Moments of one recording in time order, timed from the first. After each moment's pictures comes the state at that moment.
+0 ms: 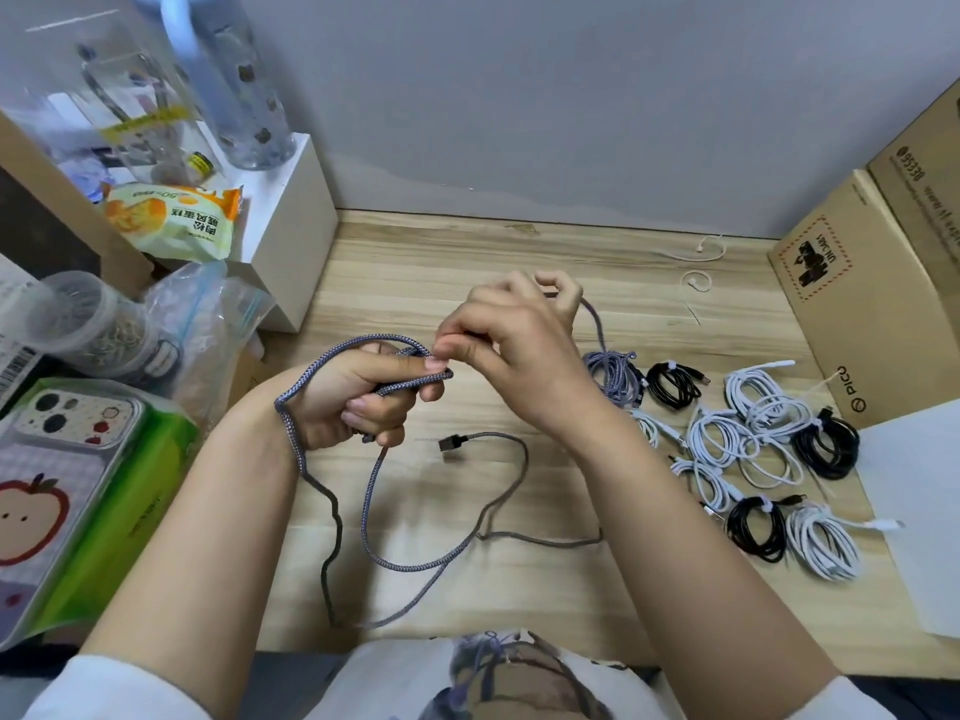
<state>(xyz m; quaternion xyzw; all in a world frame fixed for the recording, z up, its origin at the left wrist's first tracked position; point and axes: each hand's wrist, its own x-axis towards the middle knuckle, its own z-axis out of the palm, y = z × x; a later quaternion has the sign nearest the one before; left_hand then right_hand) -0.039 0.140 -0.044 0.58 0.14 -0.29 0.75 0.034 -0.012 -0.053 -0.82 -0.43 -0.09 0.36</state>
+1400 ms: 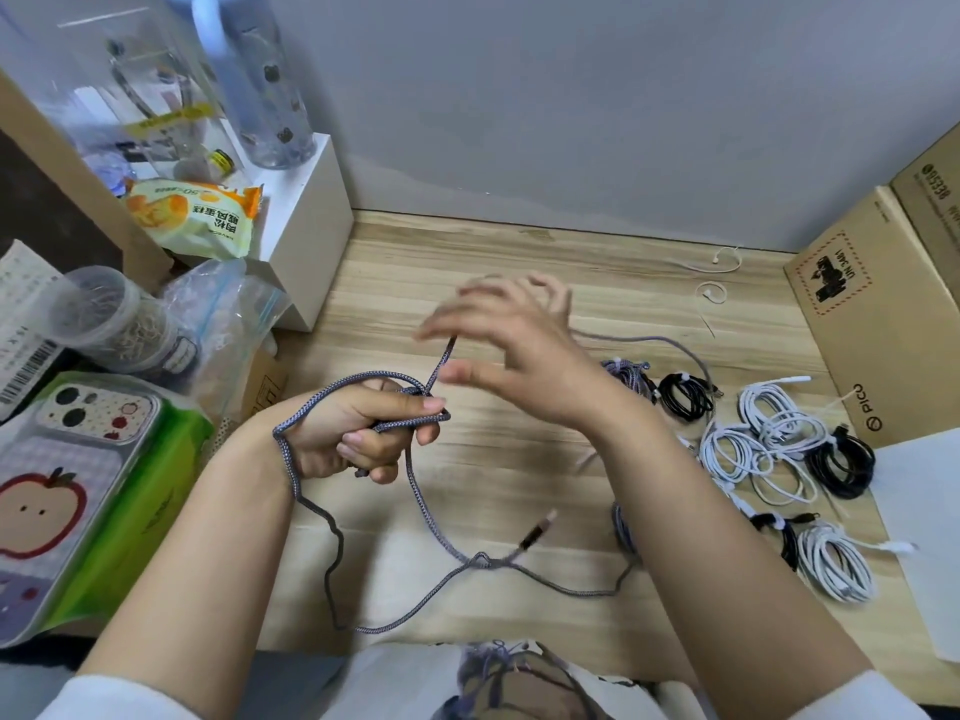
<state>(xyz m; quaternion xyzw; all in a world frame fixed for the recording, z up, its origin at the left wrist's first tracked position) -0.059 0.156 -0.064 0.54 0.12 -0.36 0.75 0.049 -0.007 -0.053 -0.81 -0.50 0.04 0.30</state>
